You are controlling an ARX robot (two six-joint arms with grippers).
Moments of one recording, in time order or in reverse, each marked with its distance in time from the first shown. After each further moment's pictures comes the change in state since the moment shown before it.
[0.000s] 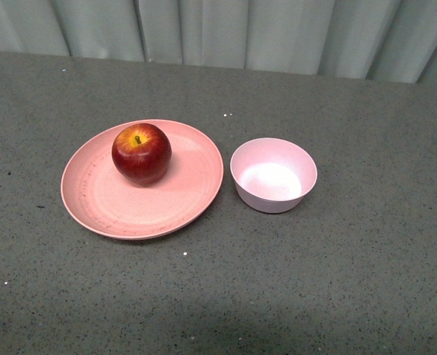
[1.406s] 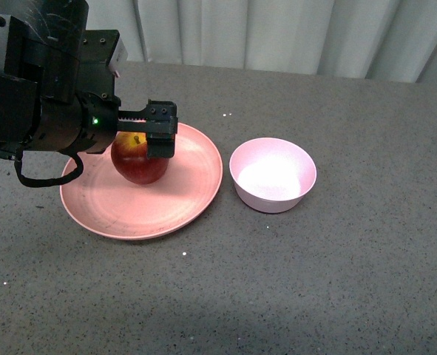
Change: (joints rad) left arm -0.259 1.820 0.892 0.489 0.175 0.043; right arm 0.000 0.000 0.000 0.000 -0.001 0.000
